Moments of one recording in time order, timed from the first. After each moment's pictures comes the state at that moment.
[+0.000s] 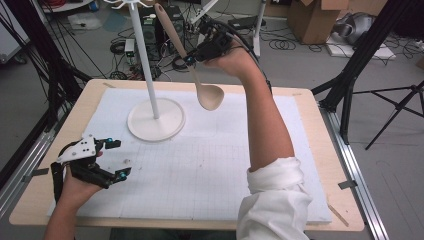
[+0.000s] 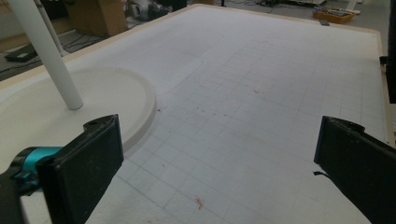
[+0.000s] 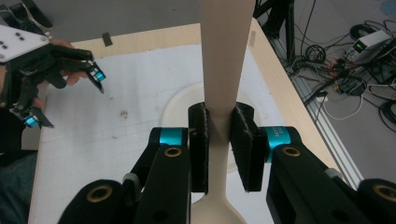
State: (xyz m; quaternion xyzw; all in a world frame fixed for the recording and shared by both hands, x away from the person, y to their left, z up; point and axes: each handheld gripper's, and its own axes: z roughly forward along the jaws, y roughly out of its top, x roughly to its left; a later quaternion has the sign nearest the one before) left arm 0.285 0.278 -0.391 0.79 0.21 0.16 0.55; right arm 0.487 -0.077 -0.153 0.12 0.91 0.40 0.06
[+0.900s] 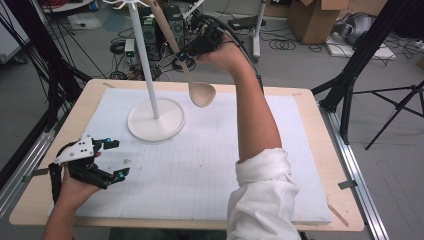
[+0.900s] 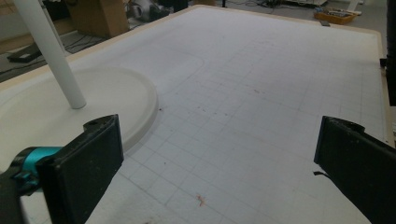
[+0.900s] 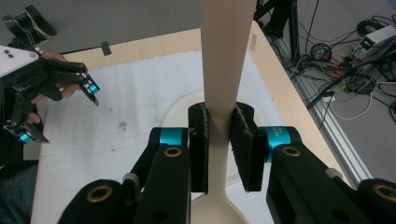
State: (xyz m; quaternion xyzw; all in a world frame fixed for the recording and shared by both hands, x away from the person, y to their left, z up) left arm 0.284 0.281 -0.391 0.79 0.22 0.16 0.55; right arm 0.504 -0.059 -0.153 0.13 0.91 0.40 0.05
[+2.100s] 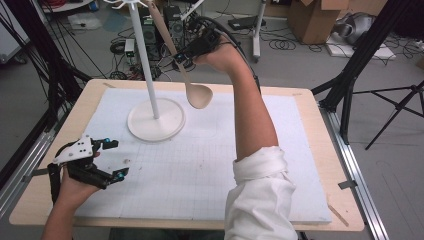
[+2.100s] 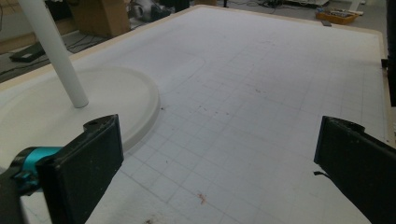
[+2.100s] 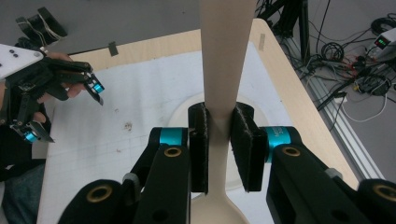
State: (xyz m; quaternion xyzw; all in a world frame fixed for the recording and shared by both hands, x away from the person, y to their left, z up) left arm 0.283 0.283 -0.390 0.79 0.22 0.16 0.55; right arm 0.510 -0.052 -0.160 0.12 0.91 0.40 0.03
